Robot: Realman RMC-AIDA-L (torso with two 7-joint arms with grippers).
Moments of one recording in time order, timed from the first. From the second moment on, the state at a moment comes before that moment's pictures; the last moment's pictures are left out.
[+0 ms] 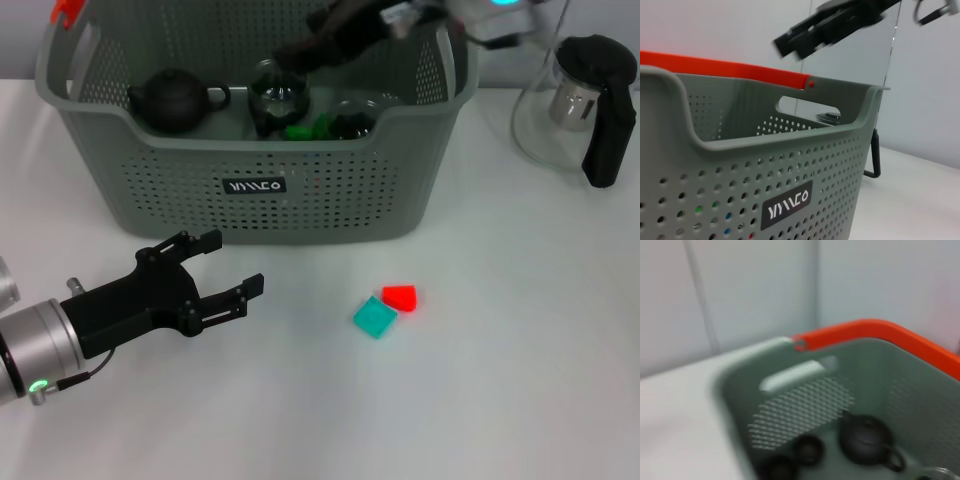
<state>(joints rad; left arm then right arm) -0.41 -2.16 0.35 0.44 2.04 1.47 -0.93 1.02 2.10 -1.15 -1.02 -2.28 -1.21 2.26</state>
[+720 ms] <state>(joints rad) -0.42 -2.16 0.34 0.44 2.04 1.43 -0.93 0.69 2.09 -1.15 -1.31 -2.32 -1.74 1.97</state>
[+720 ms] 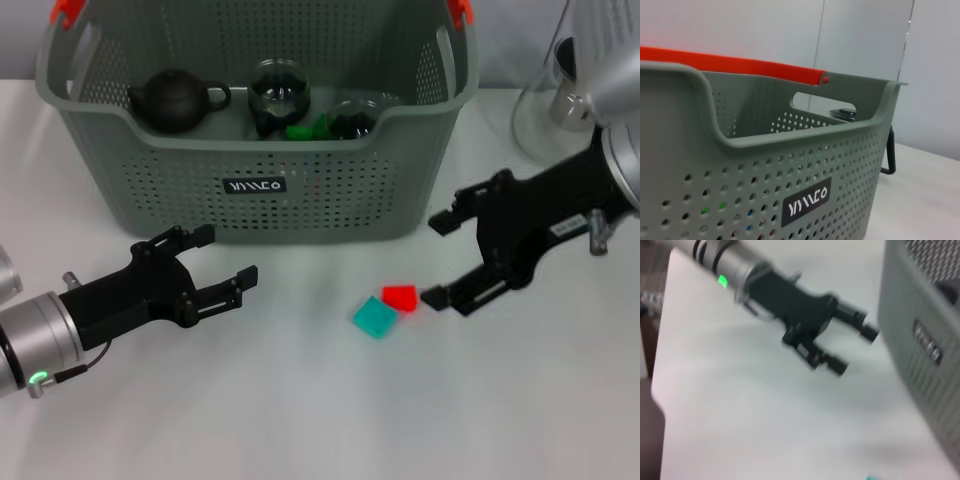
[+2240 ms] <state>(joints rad) -0.42 -2.16 0.34 0.44 2.04 1.42 -0.93 0.80 2.10 -1.50 -0.90 -2.44 -1.25 1.98</state>
